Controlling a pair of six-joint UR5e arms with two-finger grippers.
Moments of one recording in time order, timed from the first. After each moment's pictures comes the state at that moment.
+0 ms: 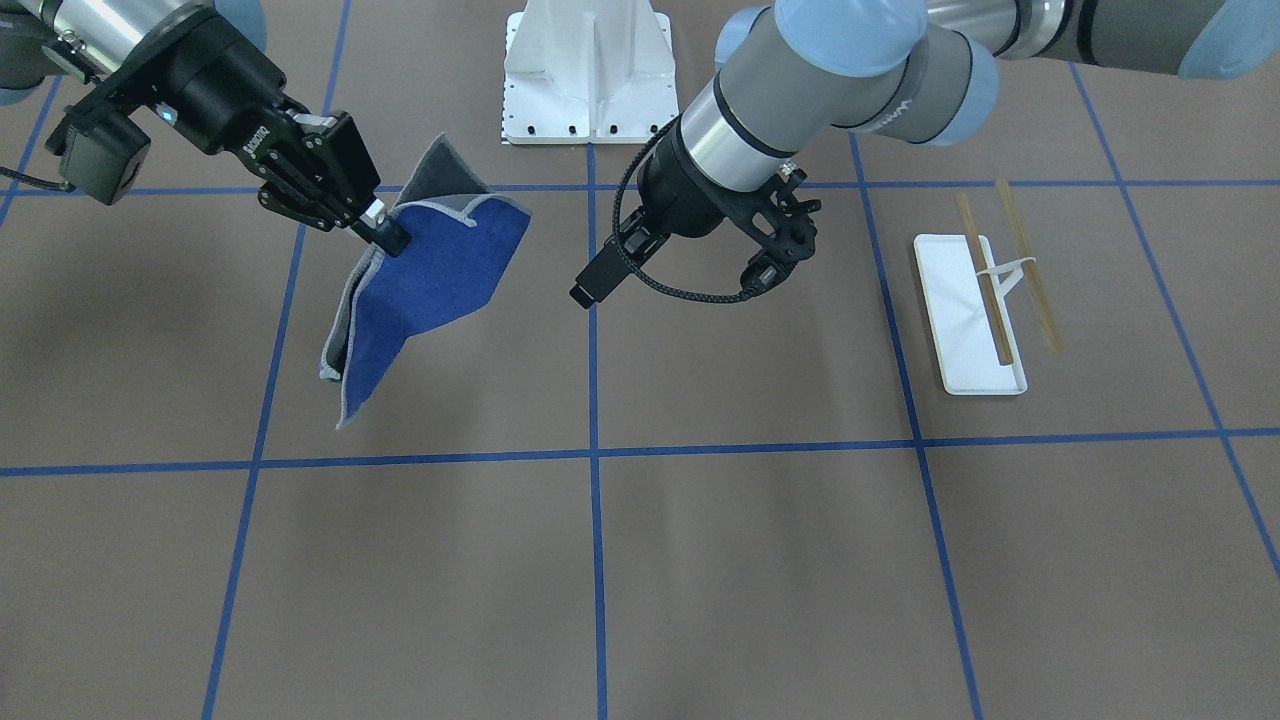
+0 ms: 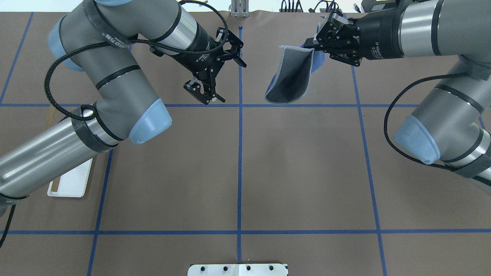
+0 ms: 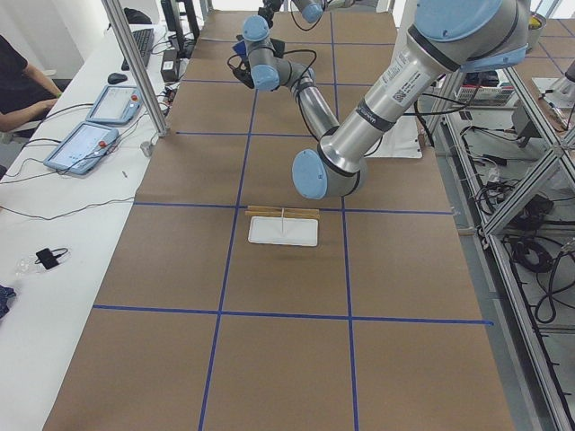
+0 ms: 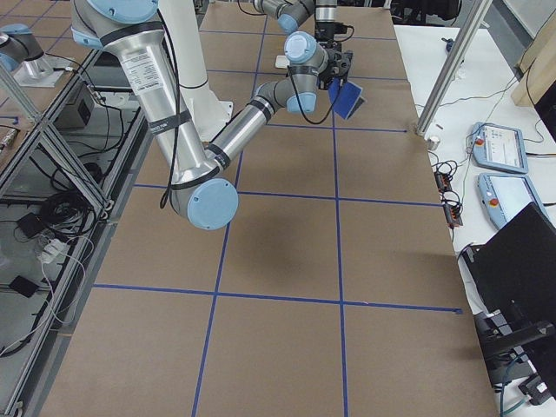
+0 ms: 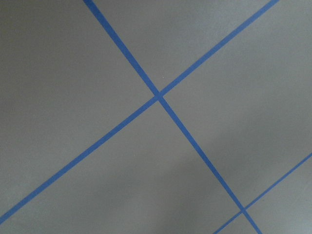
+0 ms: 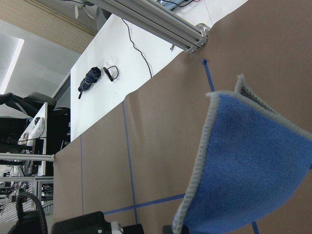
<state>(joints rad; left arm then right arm) -0.78 -2.41 -1.63 -1.91 -2.28 -2.25 0.91 -1.15 1.94 -0.81 2.04 1.73</state>
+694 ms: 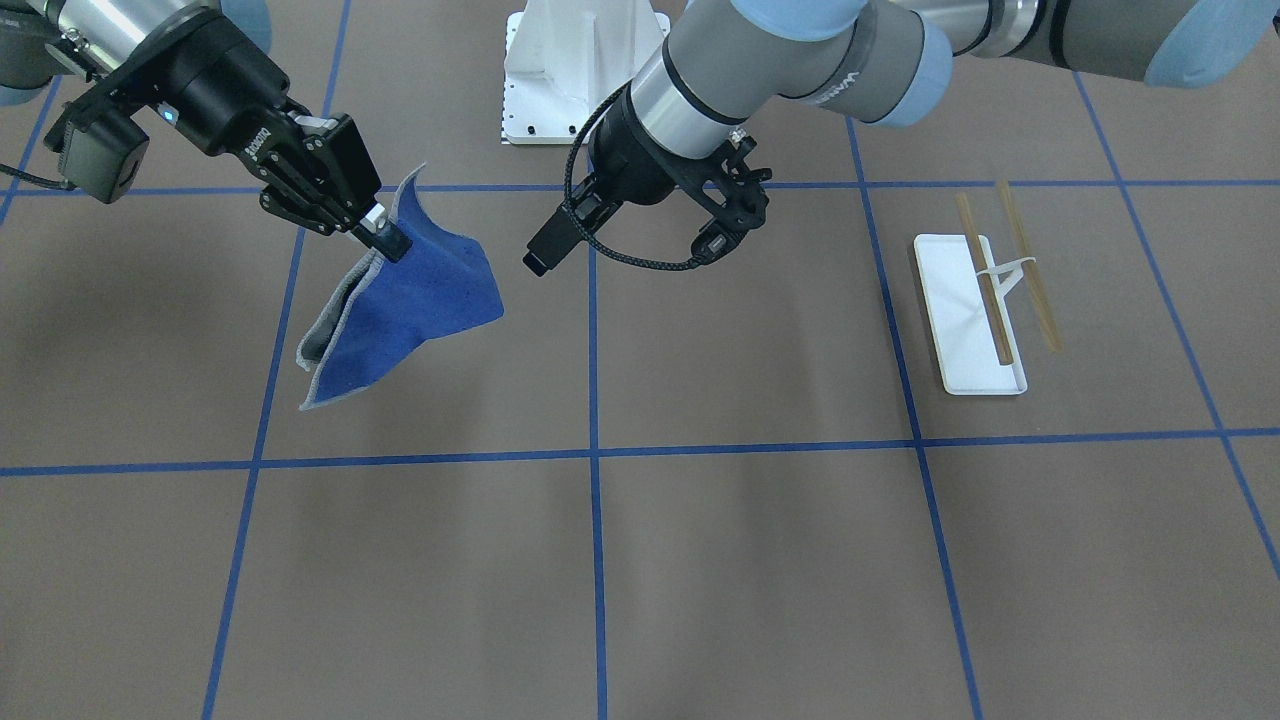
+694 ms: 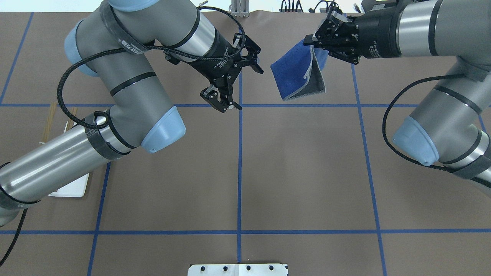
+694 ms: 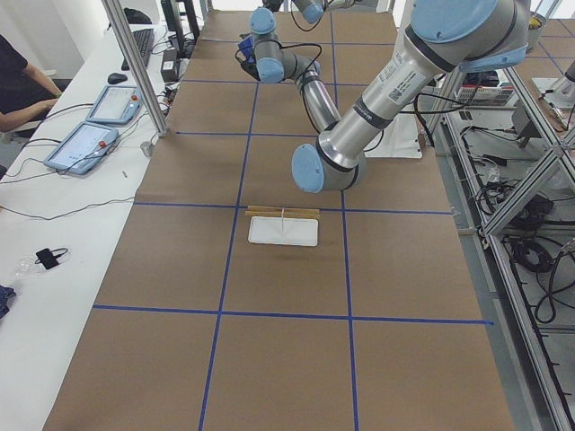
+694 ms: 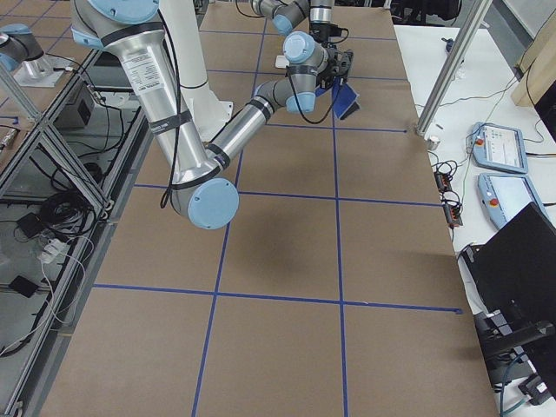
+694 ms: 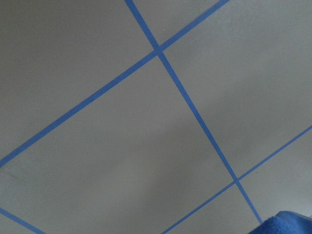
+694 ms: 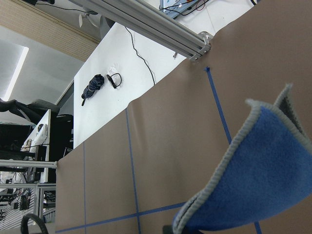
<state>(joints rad) -0.75 -2.44 -1.62 -1.91 -2.28 -2.29 0.90 -1.15 1.94 -0.81 2.01 1.73</state>
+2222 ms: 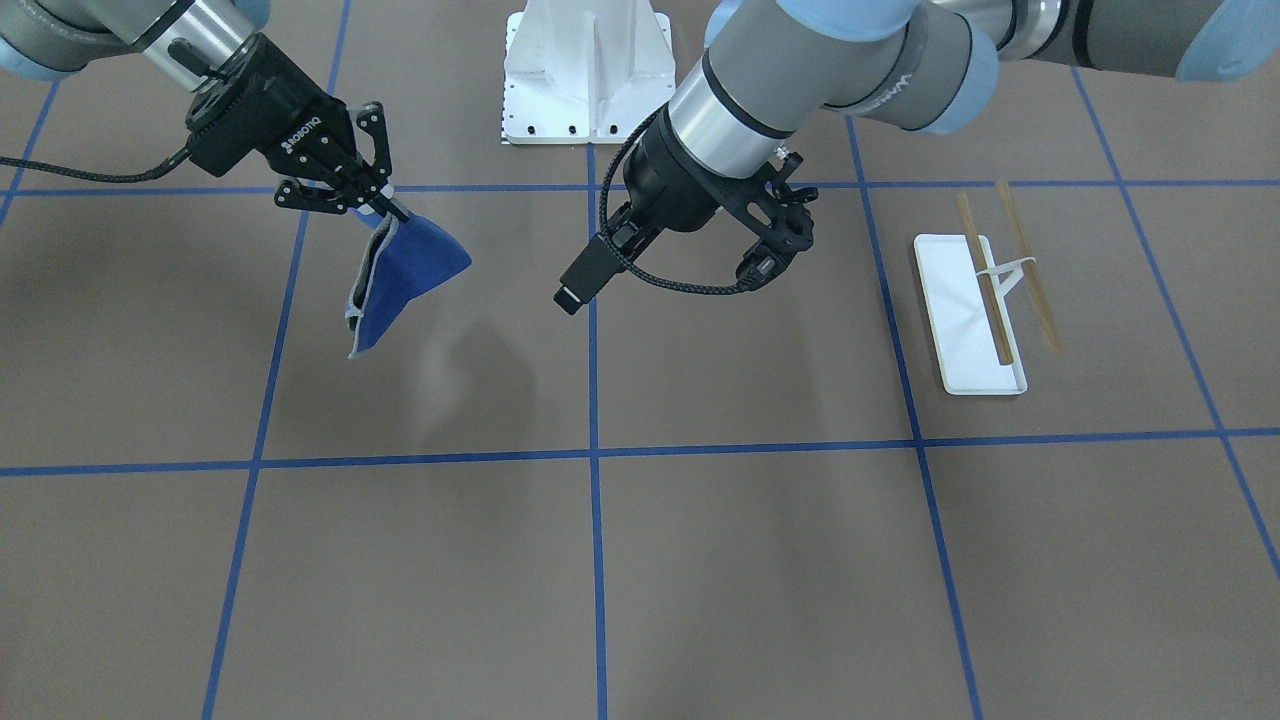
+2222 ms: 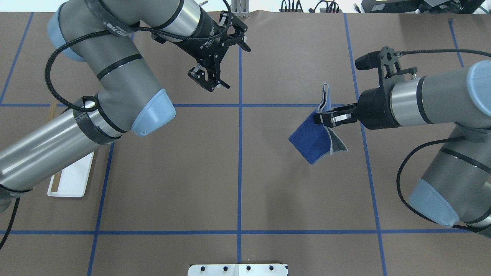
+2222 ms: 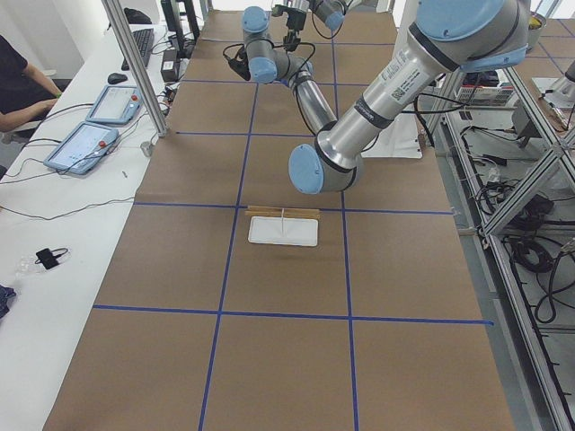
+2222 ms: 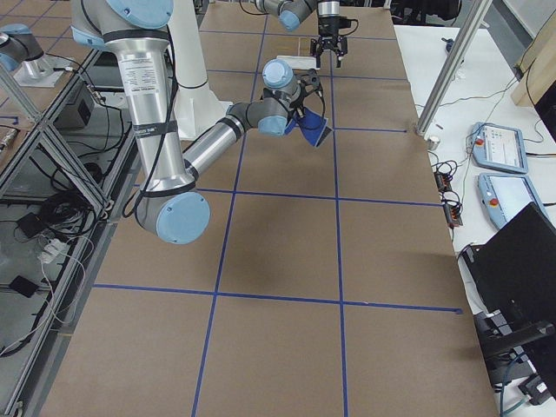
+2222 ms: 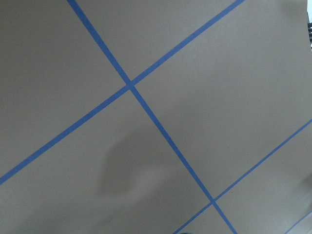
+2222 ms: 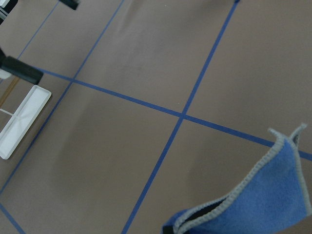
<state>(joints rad) -0.80 -2.43 -1.61 -1.91 -2.23 -2.23 0.73 -1.33 2.08 -0.99 2.04 0.90</state>
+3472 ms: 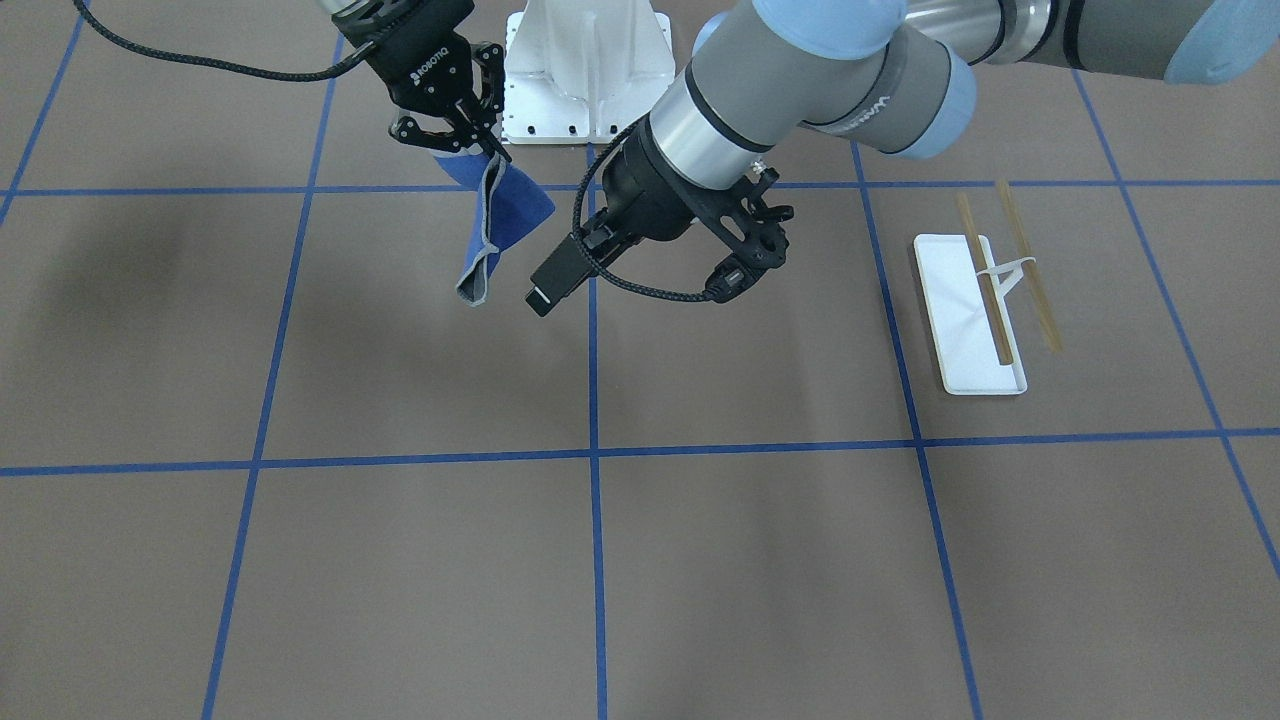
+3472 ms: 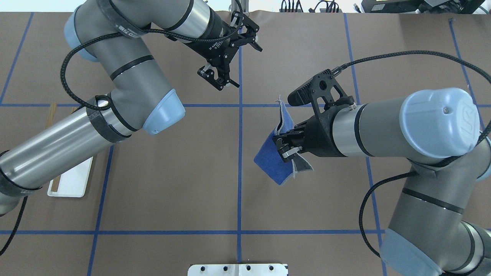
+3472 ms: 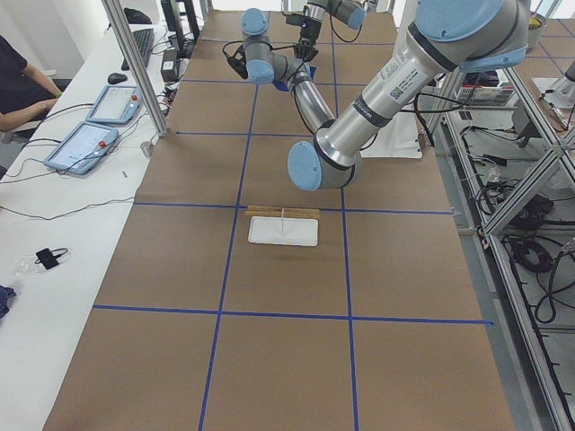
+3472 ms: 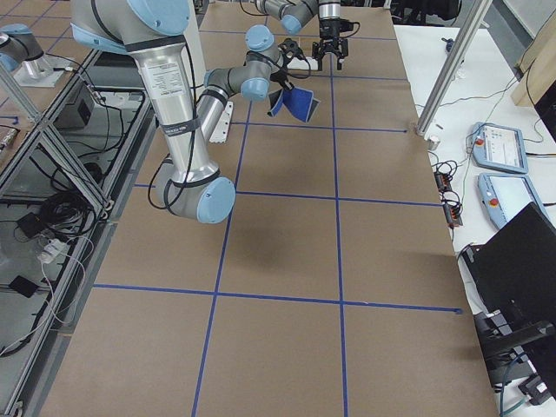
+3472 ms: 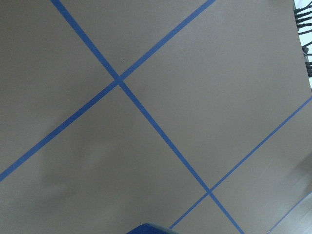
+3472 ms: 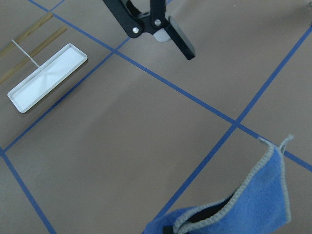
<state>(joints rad) -0.78 -2.47 -1.55 -2.01 -2.23 -2.16 0.53 -1.18 2.18 -1.27 1.83 0.68</state>
